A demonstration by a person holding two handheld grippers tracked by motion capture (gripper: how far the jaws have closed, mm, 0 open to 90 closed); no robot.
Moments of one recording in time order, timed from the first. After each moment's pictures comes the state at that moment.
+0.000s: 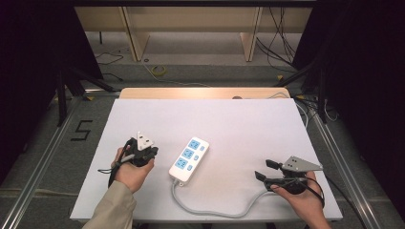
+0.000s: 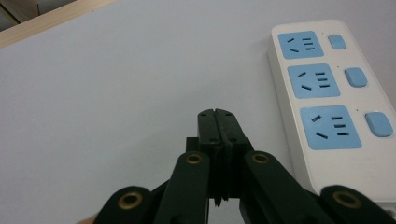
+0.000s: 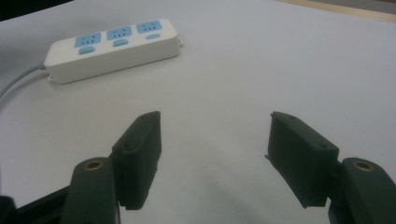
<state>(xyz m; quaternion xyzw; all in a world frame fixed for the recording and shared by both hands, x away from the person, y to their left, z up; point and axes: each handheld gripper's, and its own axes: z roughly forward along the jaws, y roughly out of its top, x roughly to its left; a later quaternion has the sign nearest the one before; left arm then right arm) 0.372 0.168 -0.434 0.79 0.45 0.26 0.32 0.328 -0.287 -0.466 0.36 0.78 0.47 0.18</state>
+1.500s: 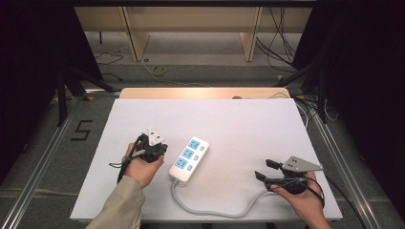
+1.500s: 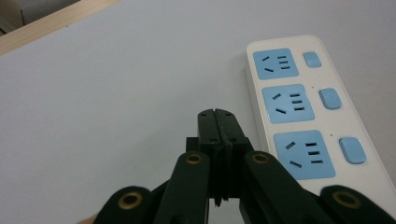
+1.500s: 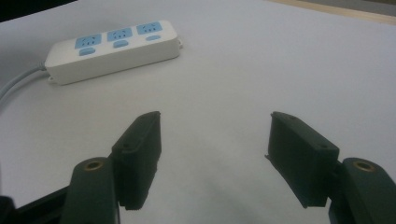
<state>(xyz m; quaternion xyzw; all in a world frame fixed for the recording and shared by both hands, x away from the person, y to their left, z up) 0.384 0.143 -0.430 0.80 0.43 0.25 0.33 0.328 -0.287 -0.465 0.36 0.78 0.47 0.18</state>
